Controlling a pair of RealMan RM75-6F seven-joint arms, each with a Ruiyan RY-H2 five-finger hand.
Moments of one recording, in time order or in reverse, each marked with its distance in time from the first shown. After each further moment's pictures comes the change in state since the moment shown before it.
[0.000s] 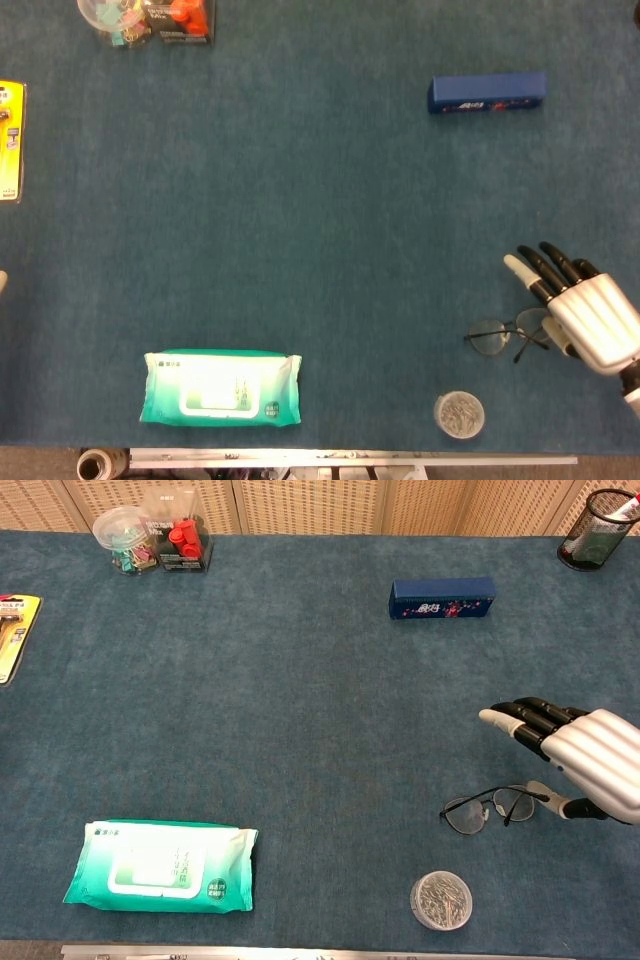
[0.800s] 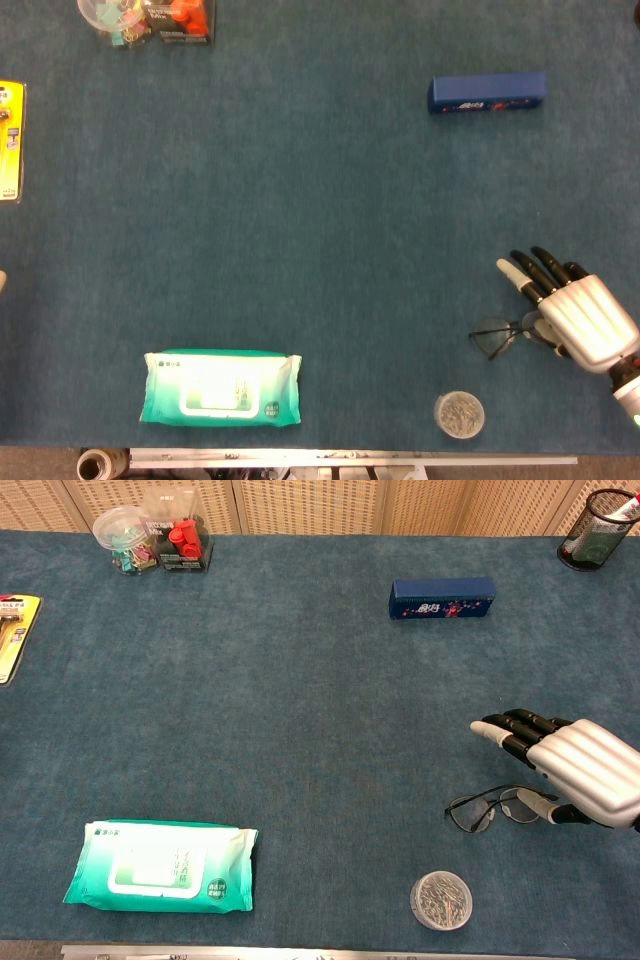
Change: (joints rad) left arm 0.003 0.006 0.001 -0.005 0.005 0.007 -0.009; right arm 0.016 -0.045 0.000 0.048 0.040 -0.047 -0.016
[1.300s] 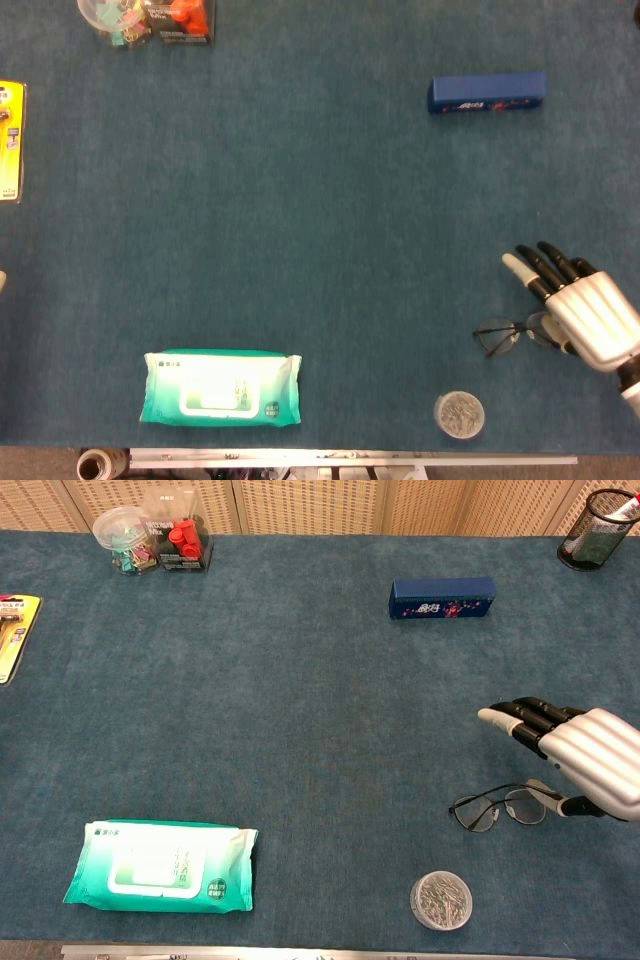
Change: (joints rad) left arm -0.003 -0.002 0.000 0.003 -0.005 -0.008 0.005; right arm -0.003 0.051 -0.002 -0.057 -0.023 0.060 0.026
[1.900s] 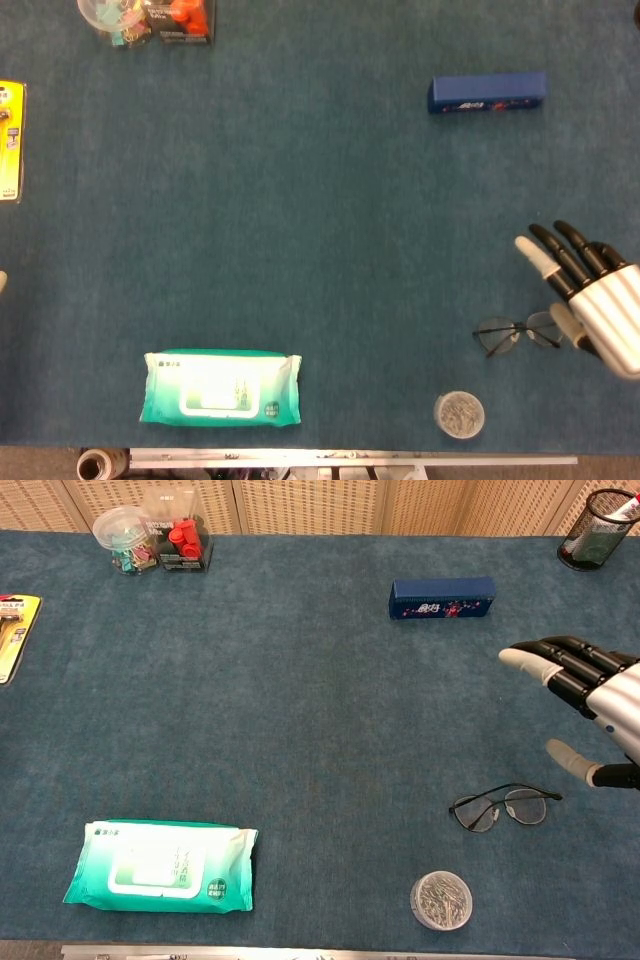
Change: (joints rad) left arm 0.002 0.000 0.000 -0.002 0.004 0.007 0.000; right arm -0.025 0.118 0.004 -0.164 -0.147 0.145 0.002
